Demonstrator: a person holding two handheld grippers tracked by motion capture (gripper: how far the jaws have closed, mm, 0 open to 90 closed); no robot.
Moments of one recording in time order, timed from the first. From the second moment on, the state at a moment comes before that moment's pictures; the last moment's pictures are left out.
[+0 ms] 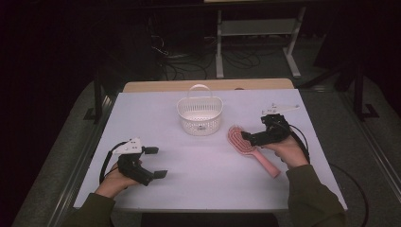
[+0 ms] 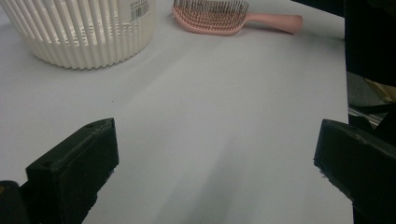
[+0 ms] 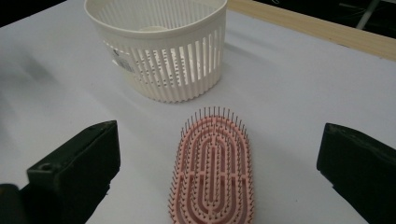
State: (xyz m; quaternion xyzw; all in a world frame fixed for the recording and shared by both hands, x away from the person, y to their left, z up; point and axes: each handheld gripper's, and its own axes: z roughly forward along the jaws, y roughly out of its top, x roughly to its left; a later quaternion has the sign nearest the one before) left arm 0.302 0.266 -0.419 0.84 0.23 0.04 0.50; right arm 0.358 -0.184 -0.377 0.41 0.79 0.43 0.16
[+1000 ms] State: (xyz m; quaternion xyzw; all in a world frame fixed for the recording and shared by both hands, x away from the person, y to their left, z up) left arm 0.303 0.266 -0.419 0.84 0.23 0.04 0.49; right arm 0.373 -0.188 -0.379 0.43 0.78 0.43 0.16
